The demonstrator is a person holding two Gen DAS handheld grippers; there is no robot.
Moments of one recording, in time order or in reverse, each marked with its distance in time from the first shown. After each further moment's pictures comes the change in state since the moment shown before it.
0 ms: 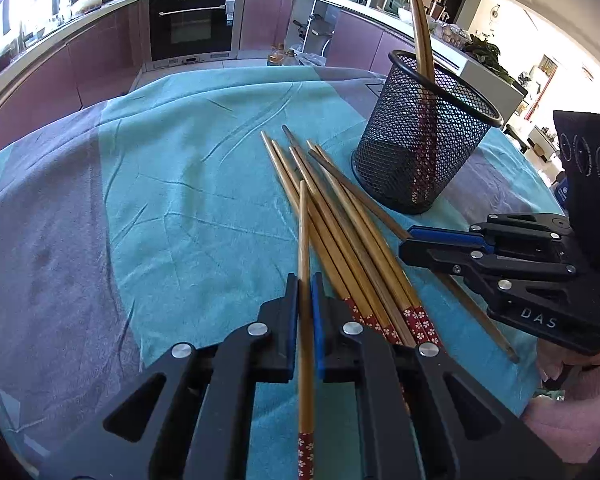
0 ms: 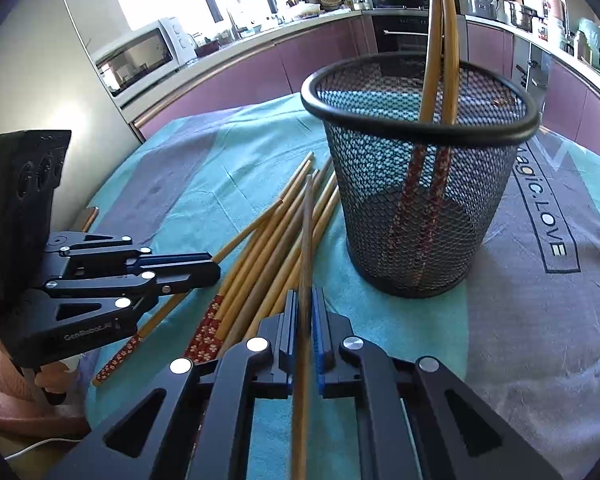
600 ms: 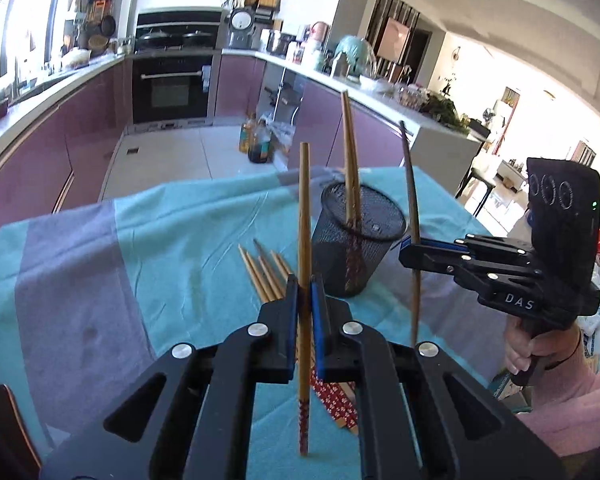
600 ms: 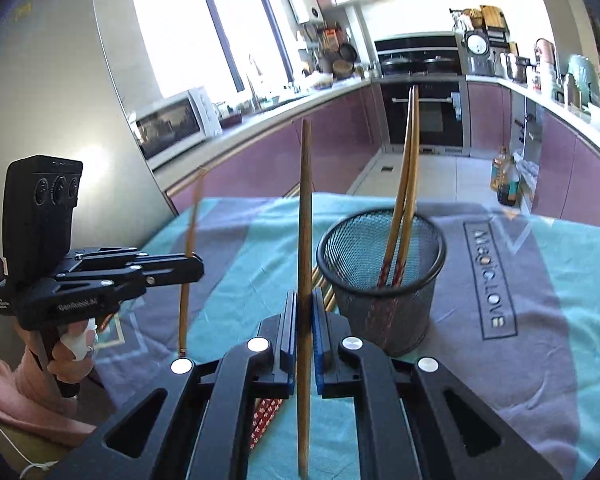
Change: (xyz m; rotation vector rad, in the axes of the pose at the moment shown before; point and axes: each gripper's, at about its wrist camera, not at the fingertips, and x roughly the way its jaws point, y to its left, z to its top) left arm -0.103 -0.010 0.035 0.059 -0.255 -0.094; right arm -0.094 -0.011 0.018 -0.014 -0.261 0.044
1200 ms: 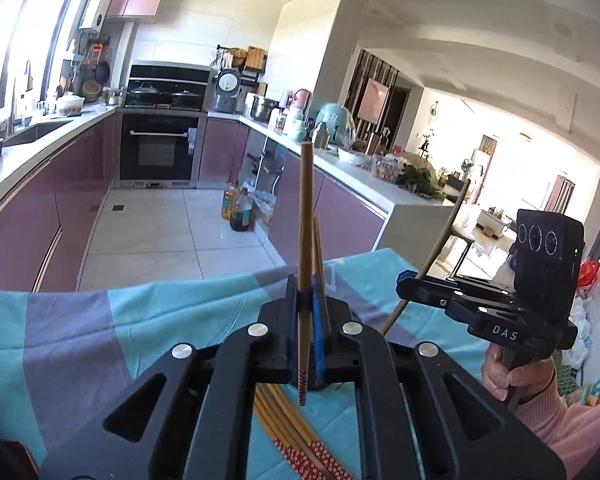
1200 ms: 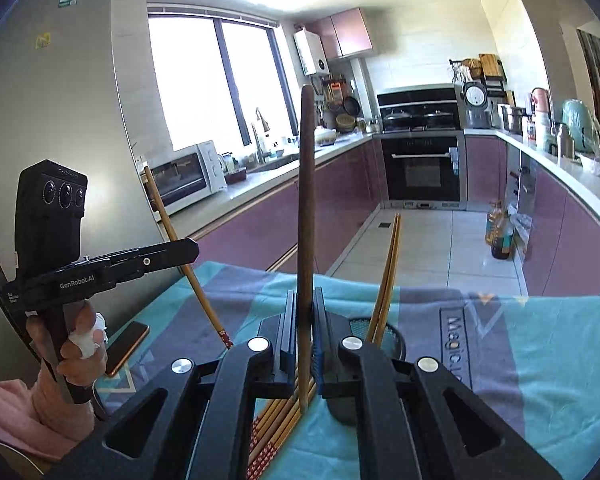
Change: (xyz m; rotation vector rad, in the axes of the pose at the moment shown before) left arm -0.053 -0.025 0.074 0.002 -0.241 -0.070; right arm -0.047 0.001 0.061 -0.055 -0.184 -0.017
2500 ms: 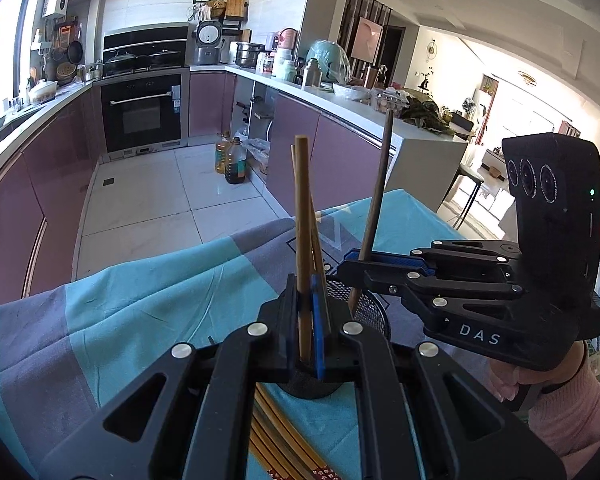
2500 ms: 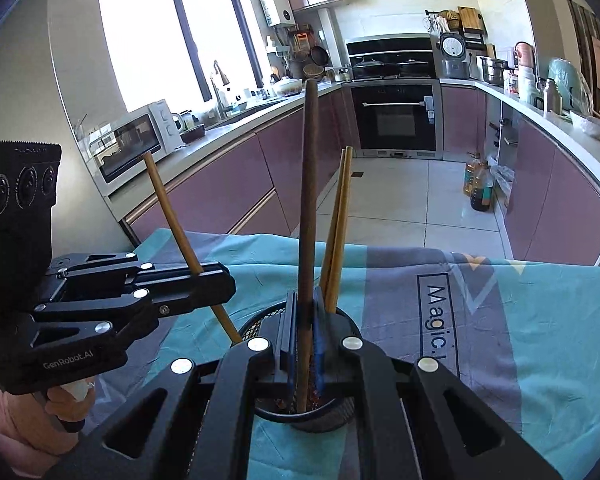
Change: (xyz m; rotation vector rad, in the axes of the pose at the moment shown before) left arm 0.116 -0.030 -0.010 0.082 0.235 0.008; right arm 0.078 -0.040 -0.014 0.075 0.204 -0.095
